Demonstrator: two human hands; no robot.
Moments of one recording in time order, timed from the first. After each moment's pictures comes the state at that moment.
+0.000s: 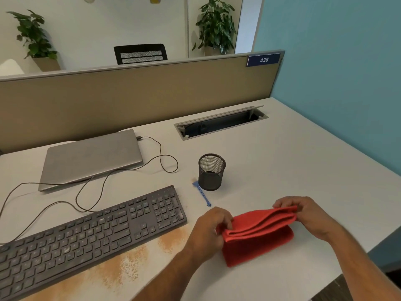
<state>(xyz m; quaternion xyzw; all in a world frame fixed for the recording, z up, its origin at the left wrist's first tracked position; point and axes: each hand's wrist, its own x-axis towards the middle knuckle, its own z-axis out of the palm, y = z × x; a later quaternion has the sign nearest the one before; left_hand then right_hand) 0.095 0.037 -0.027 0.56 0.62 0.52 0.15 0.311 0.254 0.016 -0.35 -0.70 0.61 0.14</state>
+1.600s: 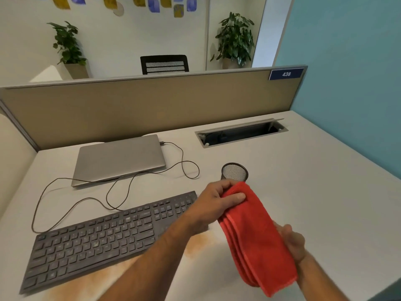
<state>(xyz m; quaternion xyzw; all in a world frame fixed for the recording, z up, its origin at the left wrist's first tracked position) 0.031 0.028 0.085 0.39 0.56 0.57 0.46 0.251 0.032 -0.074 -0.17 -0.58 0.79 -0.12</state>
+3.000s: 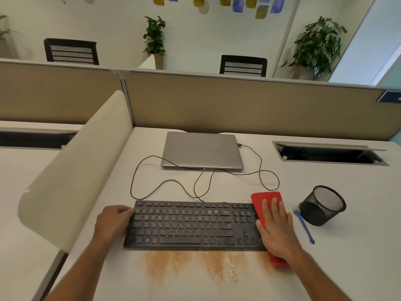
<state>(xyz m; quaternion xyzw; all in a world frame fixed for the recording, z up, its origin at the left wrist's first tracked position) -0.183 -0.321 -0.016 -0.07 0.88 0.45 0.14 0.027 0.059 -0.010 -0.27 -0.96 0.07 -0.09</state>
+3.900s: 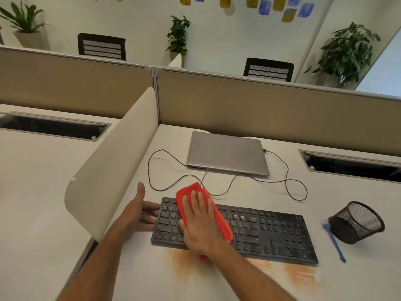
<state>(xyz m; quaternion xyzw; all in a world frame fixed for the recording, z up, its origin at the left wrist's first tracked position) -0.194 -0.341 0.000 -0.08 0.72 0.60 0.33 -0.099 -0.157 -0.013 0.01 -1.00 0.07 -0.04</state>
